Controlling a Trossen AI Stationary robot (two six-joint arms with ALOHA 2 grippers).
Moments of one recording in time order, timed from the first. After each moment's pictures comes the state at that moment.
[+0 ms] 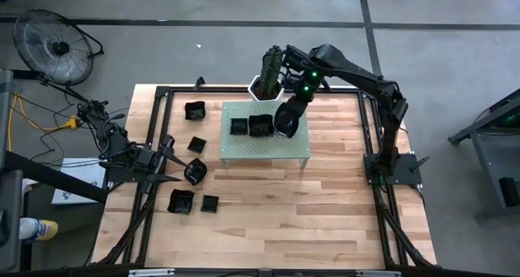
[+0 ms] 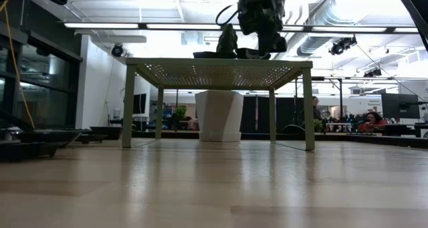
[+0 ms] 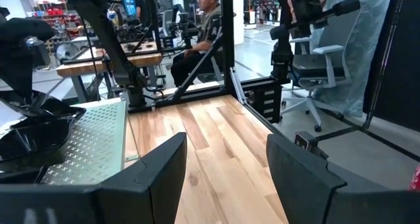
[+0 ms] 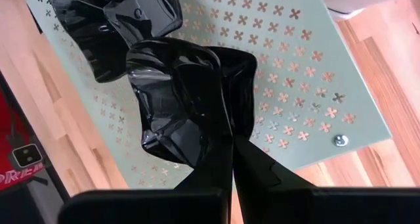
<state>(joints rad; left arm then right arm) -0.73 0.19 0.45 -0.28 -0.44 0.04 -0.55 1.91 2.01 -1.49 -0.35 0.02</state>
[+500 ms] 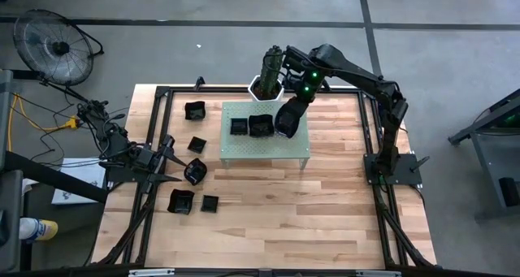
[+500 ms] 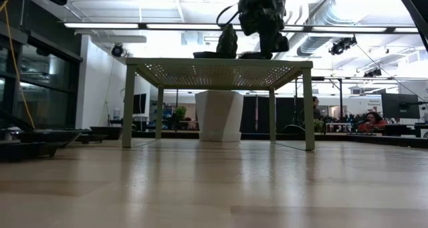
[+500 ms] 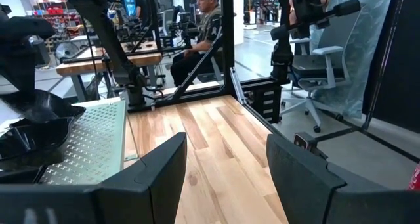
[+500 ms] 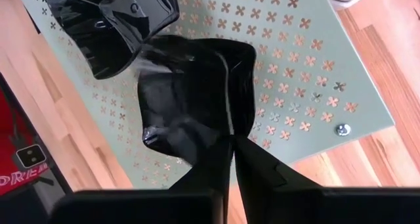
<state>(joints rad) -0.73 0.19 0.45 -0.28 -0.44 0.04 -0.55 1.91 2.01 -1.51 -0.34 0.04</state>
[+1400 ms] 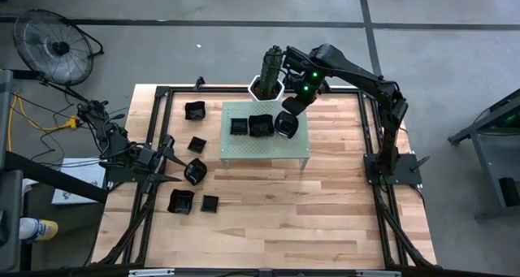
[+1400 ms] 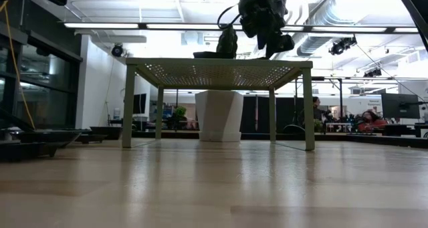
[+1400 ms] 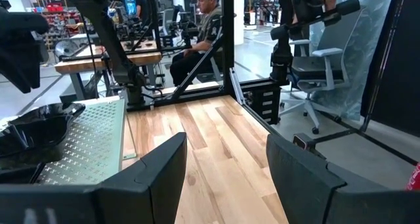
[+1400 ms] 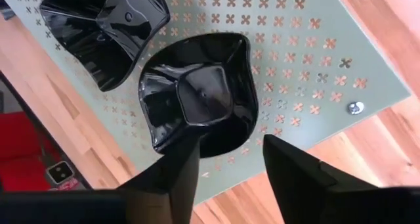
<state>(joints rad) -0.73 0.19 0.45 -0.28 -0.44 0.02 -0.55 1.90 2.01 -1.53 -0.37 0.20</state>
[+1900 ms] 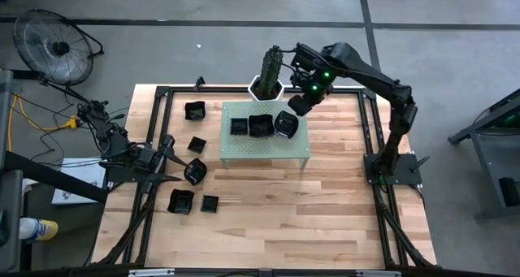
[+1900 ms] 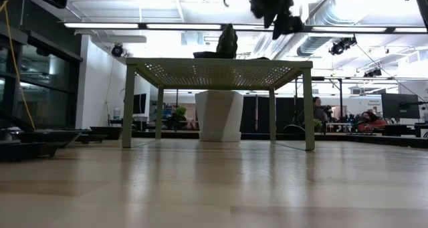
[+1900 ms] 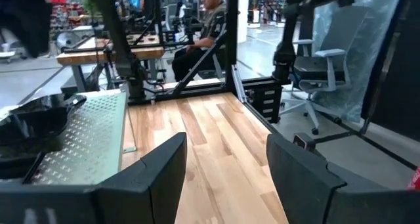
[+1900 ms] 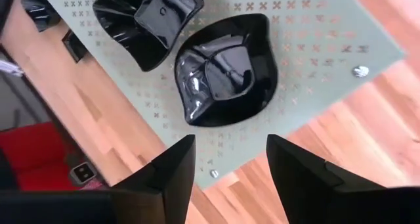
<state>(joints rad) -0.73 0.19 0.45 -0.30 -0.45 -0.02 -0.51 1.81 2.05 -1.57 -0.35 0.30</state>
